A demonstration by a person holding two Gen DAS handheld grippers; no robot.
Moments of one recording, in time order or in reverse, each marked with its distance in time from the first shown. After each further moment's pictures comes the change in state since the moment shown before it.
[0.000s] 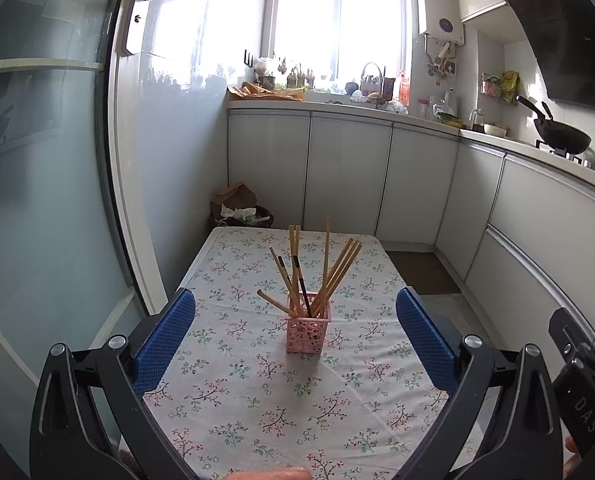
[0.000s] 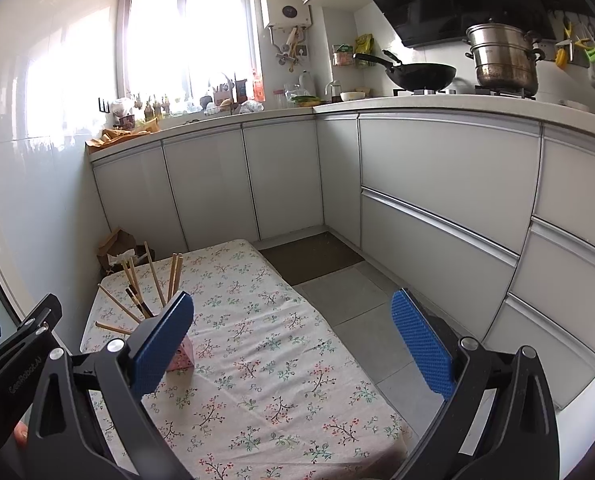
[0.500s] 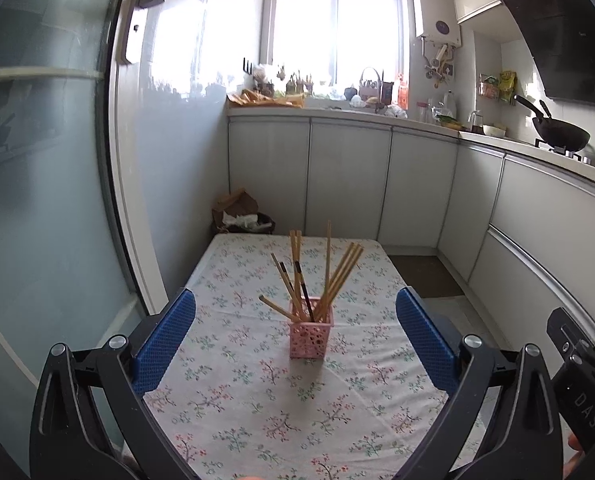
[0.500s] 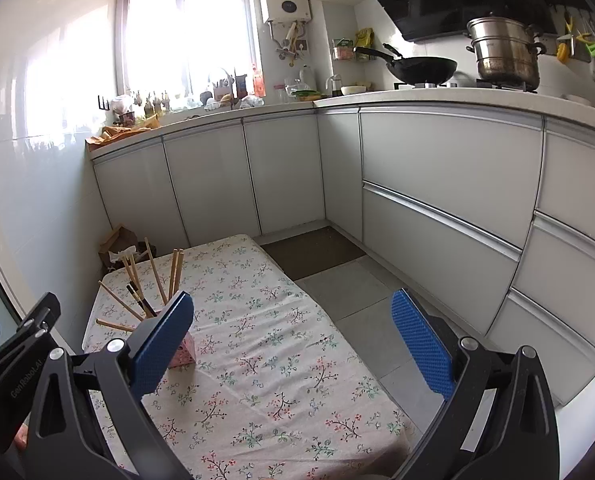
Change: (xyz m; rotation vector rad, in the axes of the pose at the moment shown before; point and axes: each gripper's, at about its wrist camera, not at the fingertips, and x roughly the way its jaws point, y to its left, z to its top) left arm -0.004 -0.002 -0.003 0.020 -0.037 0.014; right arm 0.003 0.000 -0.003 0.010 0.021 0.006
